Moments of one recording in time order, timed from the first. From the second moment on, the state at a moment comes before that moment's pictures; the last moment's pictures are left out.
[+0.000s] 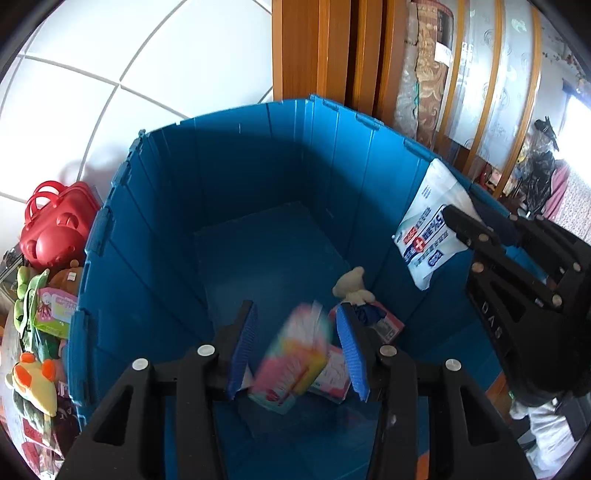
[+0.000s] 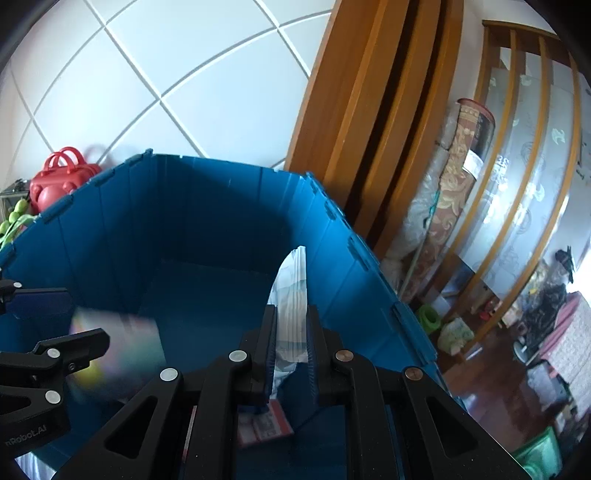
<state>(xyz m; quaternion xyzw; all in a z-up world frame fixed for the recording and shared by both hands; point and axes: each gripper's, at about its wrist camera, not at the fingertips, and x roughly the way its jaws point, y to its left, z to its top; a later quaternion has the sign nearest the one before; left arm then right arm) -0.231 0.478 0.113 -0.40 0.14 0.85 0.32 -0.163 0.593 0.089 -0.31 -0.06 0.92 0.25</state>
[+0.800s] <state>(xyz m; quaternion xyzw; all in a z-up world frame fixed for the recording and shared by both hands) -0.198 0.428 0.139 -0.34 0.09 0.87 0.33 -0.117 0.582 0.110 -0.24 -0.03 0.93 0.26</state>
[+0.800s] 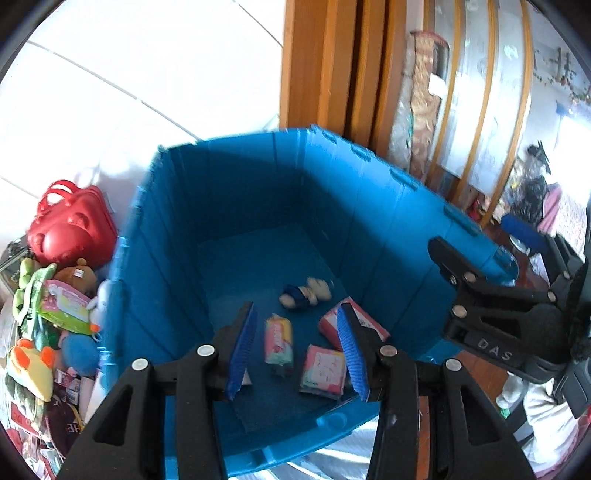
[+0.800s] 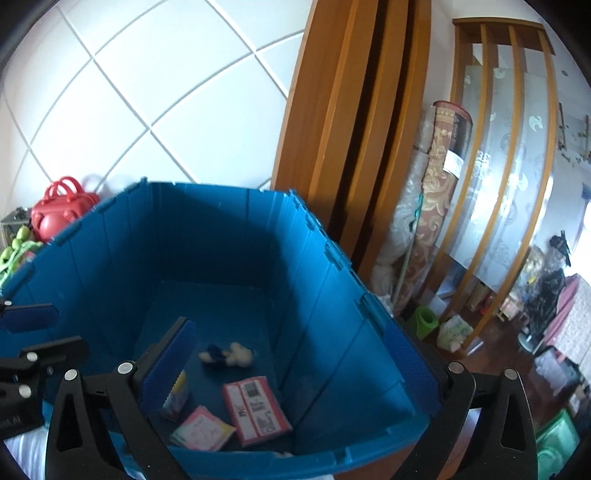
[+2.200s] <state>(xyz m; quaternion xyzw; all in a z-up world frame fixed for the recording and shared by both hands) -0.207 -0.094 0.024 -0.30 -0.05 0.95 -0.10 -0.223 0.205 0.013 -0.29 -0.02 0.95 -0.14</state>
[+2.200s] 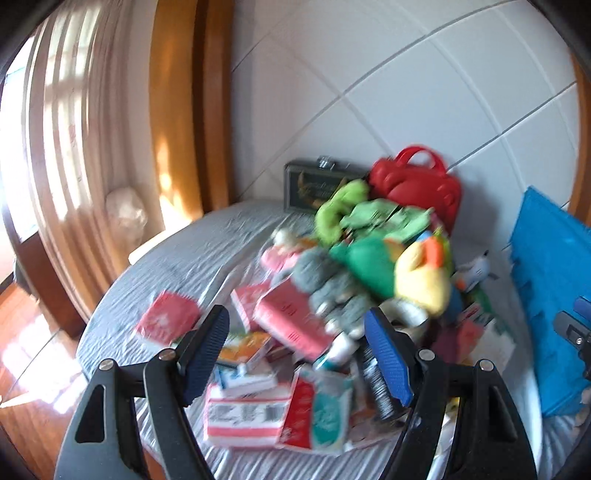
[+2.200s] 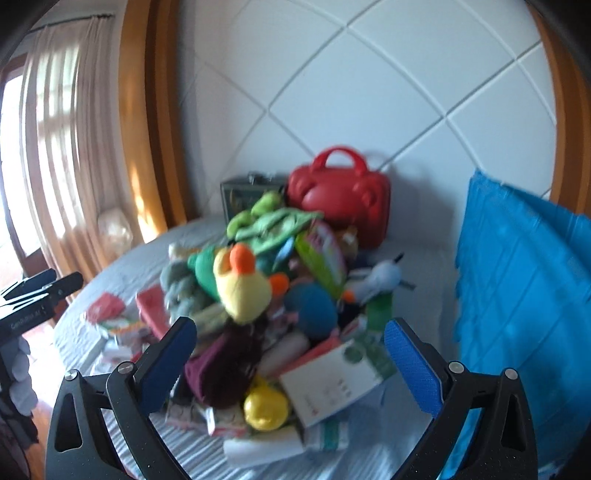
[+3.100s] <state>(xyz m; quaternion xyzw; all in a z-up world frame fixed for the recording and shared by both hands) -0.288 -0.342 -0.094 -0.48 -0.06 0.86 -0.17 -0.292 0.109 -0.061 -0.42 -0.05 0.90 -0.11</state>
